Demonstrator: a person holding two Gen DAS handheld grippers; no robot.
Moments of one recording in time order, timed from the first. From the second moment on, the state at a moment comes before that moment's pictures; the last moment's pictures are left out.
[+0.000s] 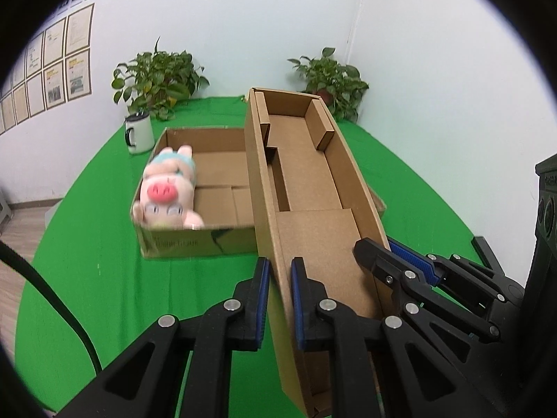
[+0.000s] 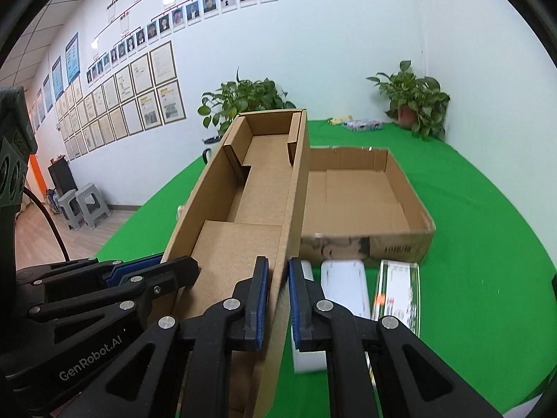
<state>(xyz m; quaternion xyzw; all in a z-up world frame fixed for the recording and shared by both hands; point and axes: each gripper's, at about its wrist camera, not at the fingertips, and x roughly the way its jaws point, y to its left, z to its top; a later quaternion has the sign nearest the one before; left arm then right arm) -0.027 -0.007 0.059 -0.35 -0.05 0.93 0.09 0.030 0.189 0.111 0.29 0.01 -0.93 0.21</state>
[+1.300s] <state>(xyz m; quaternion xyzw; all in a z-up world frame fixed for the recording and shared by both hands) -0.265 -0.062 0.042 -0.44 -0.03 0.90 0.06 -0.305 0.079 0.082 0.39 -0.01 -0.89 0.22</state>
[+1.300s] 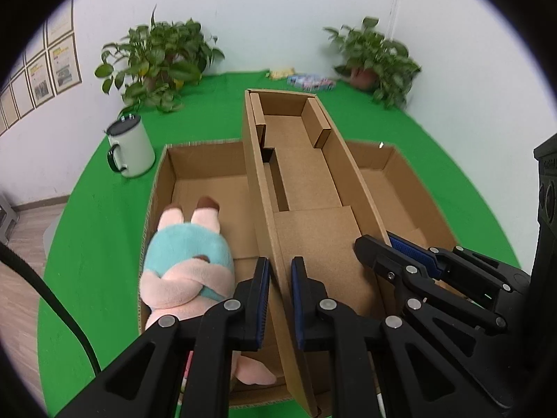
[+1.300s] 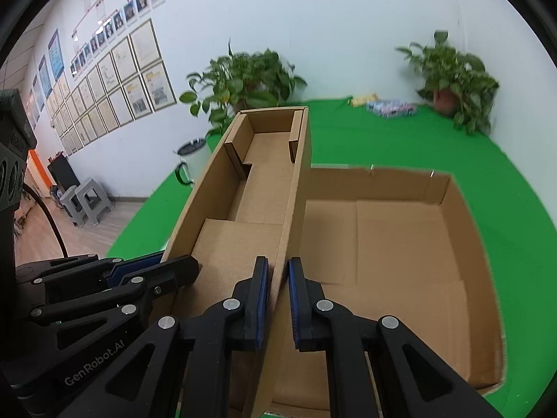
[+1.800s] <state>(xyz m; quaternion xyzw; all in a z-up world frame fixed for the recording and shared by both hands) -0.285 -0.059 -0.037 -0.51 -0.01 0.86 0.03 -0.341 0.066 -0.053 0.48 -0.03 -0.85 0.22</state>
